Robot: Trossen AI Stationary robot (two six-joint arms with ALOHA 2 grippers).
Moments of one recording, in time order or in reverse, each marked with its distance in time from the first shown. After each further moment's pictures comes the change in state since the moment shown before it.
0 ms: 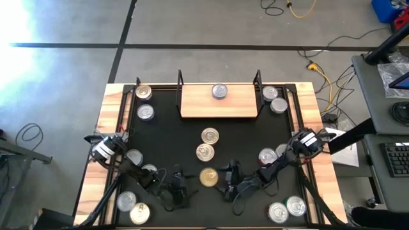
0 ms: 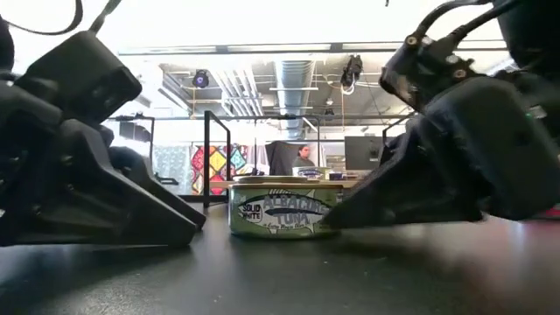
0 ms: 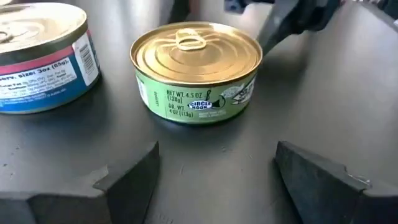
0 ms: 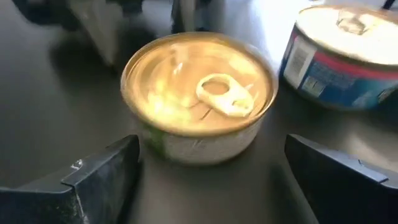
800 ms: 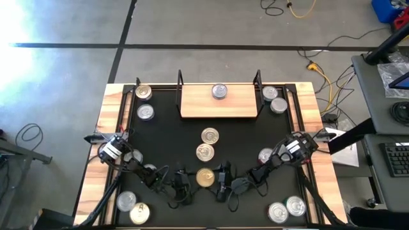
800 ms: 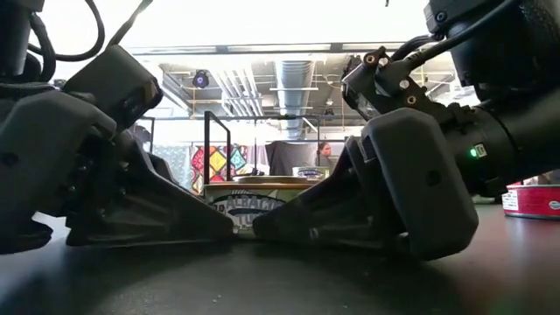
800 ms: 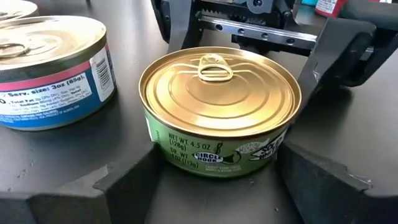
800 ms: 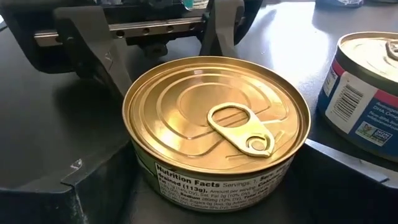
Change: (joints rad) left arm 0.094 0.061 0.031 0.115 -0.029 0.083; right arm -0.065 0.201 0.095 0.277 -0.055 -0.131
